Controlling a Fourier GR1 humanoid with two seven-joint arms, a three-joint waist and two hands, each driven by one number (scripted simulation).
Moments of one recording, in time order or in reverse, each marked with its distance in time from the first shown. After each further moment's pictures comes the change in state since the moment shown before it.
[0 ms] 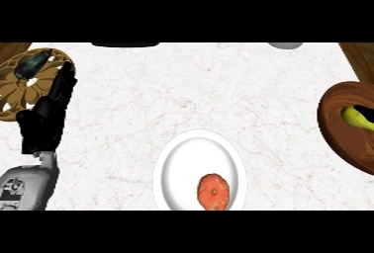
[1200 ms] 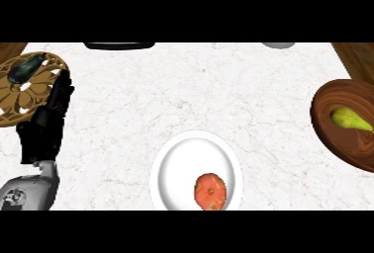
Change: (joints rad) left arm 0.060 -0.045 0.024 -0.041 -0.048 -0.001 -0.006; right arm 0.696 0.074 -0.261 -0.639 -0.393 0.487 -0.125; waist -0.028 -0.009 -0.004
